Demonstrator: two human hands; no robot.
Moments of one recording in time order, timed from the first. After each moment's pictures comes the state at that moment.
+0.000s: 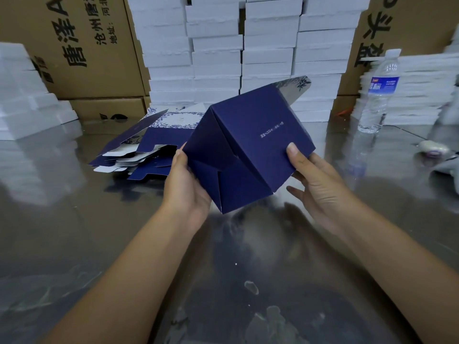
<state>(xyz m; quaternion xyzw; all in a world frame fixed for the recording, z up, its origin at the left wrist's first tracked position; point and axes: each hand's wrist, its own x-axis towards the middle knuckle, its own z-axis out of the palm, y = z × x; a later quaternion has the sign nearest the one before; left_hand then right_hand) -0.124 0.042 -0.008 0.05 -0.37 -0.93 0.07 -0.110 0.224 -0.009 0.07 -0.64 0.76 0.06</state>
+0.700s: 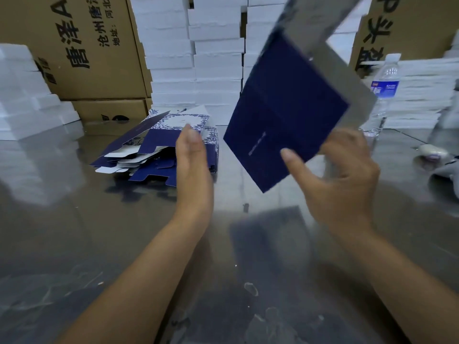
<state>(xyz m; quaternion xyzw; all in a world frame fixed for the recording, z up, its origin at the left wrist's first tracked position) -0.110 0.057 -0.003 -0.03 -0.63 -0.73 0.27 -0.096 0.225 0.000 0.22 -0.70 0.33 0.60</state>
